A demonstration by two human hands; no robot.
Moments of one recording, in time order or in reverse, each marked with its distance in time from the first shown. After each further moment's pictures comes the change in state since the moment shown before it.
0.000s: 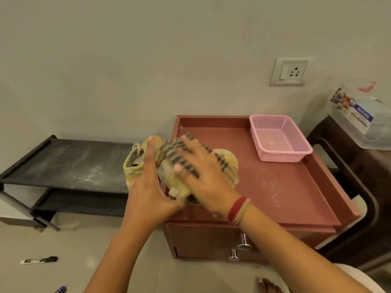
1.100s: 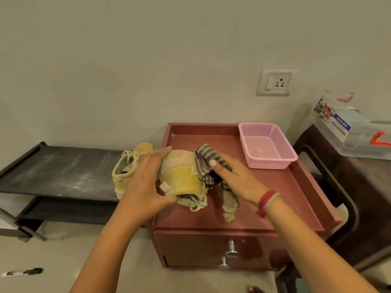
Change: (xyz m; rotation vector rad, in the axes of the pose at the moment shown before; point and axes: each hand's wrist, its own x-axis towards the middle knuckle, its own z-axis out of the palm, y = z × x) left_hand 0.027 0.021 0.002 0.045 -0.107 0.103; right_hand -0.015 0.061 -0.071 0.287 -0.018 0.170
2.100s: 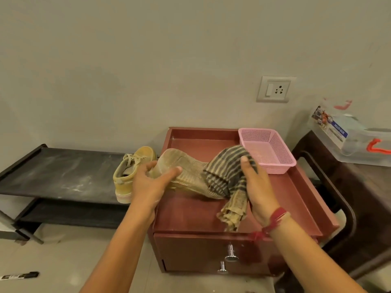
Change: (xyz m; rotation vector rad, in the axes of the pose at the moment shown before) left_hand 0.018 -0.007 0.025 -0.695 0.276 -0.718; right_hand -0.020 -0.011 0.002 0.543 0.510 0.302
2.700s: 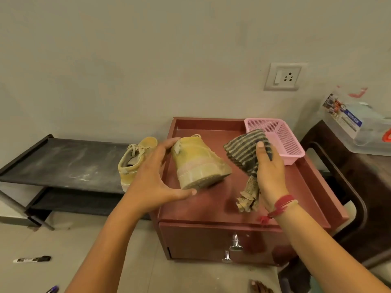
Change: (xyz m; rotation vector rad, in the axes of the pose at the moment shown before) left_hand -0.016 0.014 -0.024 0.494 -0.395 0.636; right_hand 0.011 0.000 -0.002 -0.060 0.192 -0.126
